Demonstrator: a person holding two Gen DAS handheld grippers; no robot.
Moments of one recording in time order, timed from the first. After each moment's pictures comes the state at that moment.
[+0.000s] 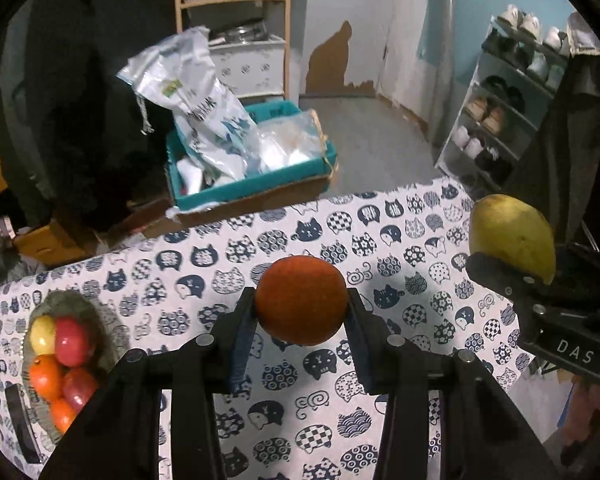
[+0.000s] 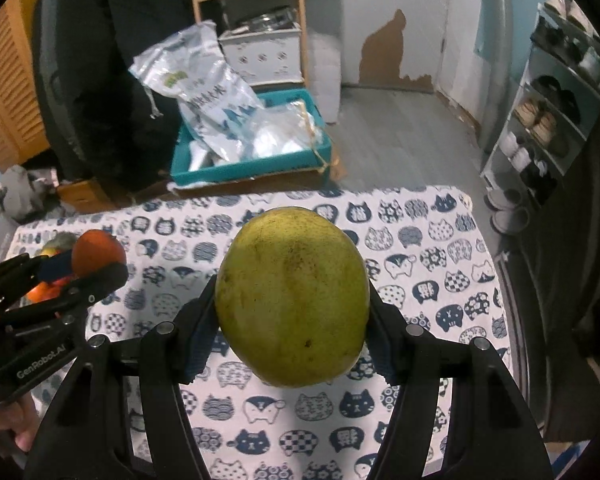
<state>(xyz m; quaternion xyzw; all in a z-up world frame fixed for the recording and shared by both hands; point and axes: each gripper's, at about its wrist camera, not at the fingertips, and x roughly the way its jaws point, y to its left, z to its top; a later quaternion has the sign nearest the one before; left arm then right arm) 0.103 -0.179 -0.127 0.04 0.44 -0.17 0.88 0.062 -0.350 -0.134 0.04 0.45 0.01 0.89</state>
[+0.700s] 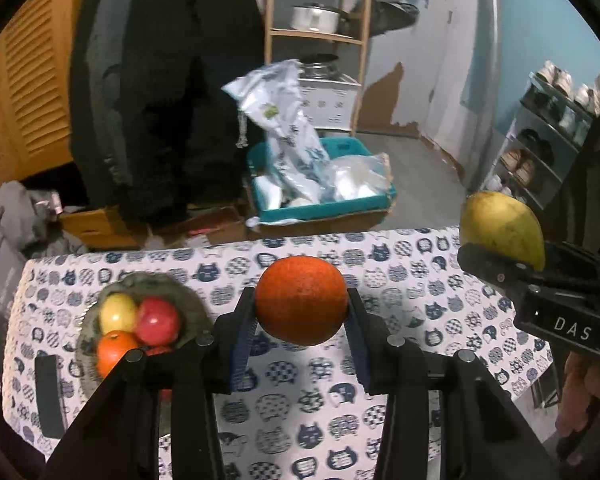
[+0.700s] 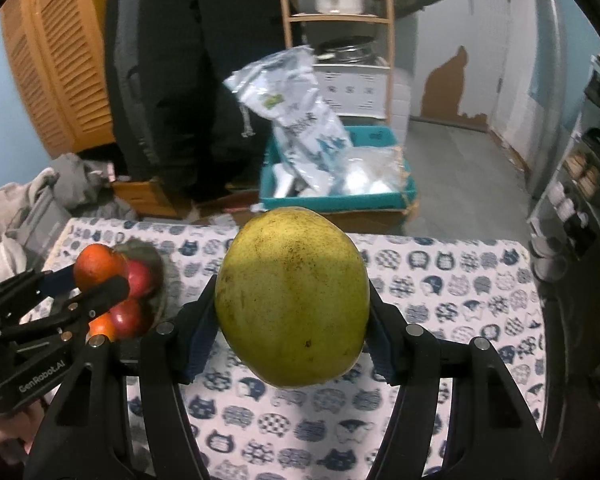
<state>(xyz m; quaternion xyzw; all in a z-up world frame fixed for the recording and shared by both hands) 0.074 -0.059 -0.089 -0.01 0.40 -0.10 0.91 0.071 -0.246 -0.095 0.02 0.41 0.11 0.90</state>
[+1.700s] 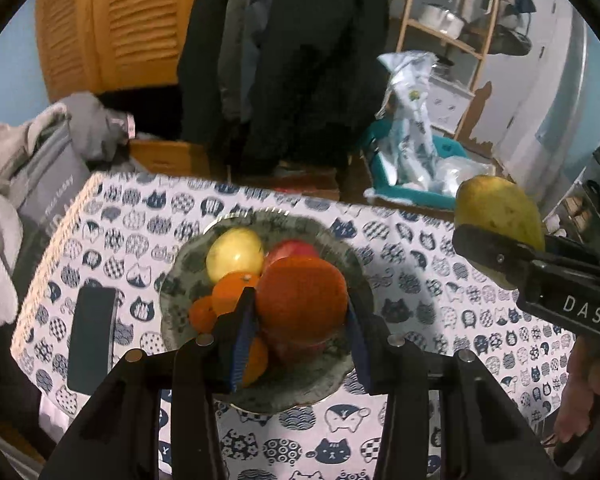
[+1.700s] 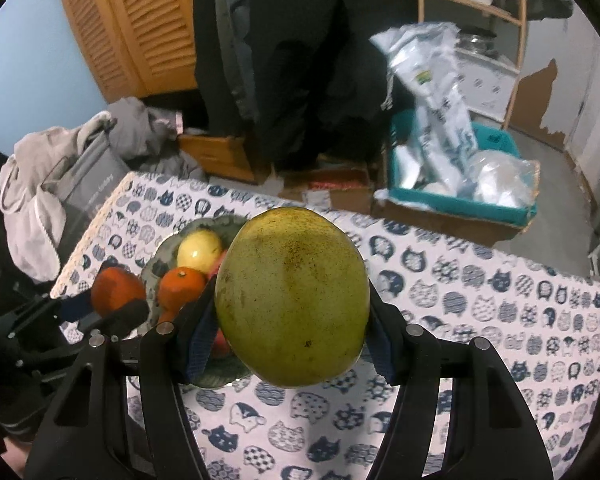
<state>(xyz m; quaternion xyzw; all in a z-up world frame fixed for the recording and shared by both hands) 0.066 0.097 -0.148 -0.09 0.45 0.02 0.89 0.108 -0.071 -0.138 -0.02 0.46 0.22 0.86</state>
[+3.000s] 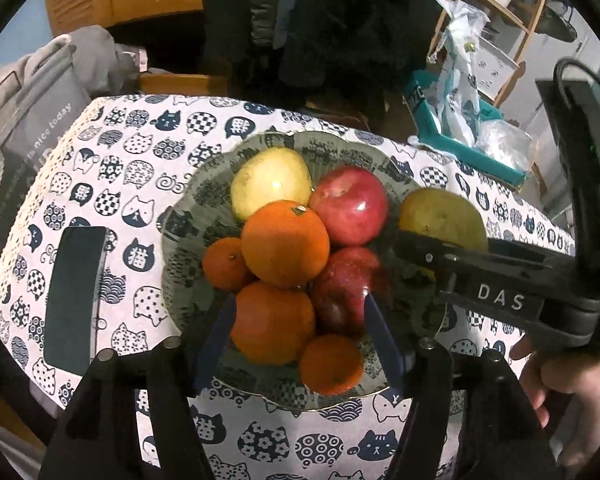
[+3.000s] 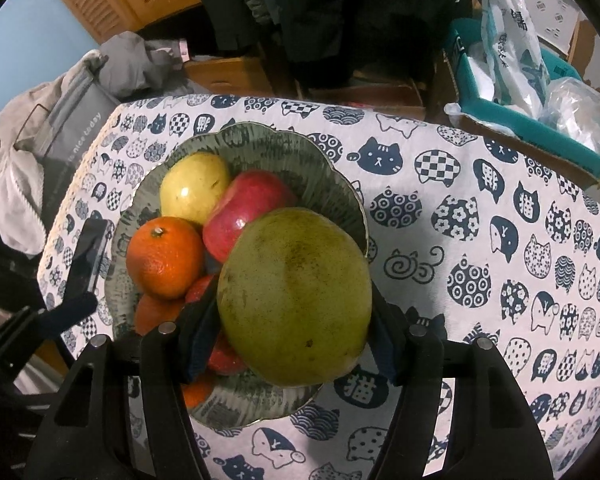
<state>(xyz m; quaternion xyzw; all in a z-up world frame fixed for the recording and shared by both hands) 0.078 0.132 -0.220 -0.12 0.52 0.04 0.84 0.147 -0.013 -0.252 -0.01 0.56 0.25 0.79</state>
